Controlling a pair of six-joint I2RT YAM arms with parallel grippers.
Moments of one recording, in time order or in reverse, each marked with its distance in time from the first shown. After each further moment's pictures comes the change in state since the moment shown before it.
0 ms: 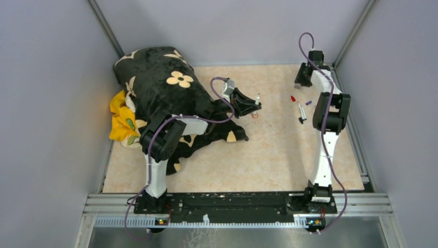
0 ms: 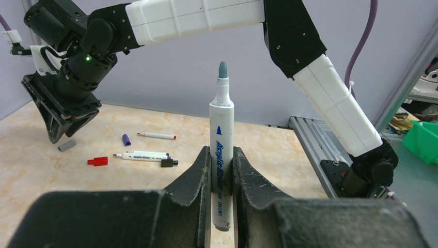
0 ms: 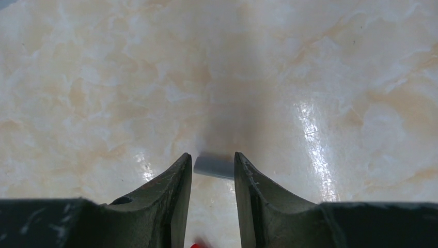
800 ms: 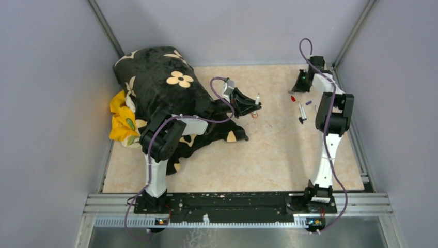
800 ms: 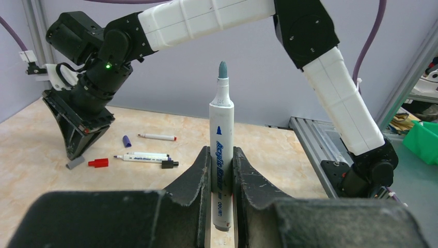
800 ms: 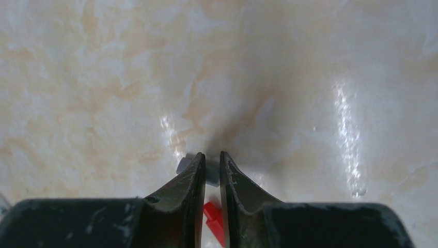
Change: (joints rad) left arm 0.000 0.000 0.000 0.007 0.000 0.000; right arm -0.011 -0.055 -0.147 0.014 -0.167 0.013
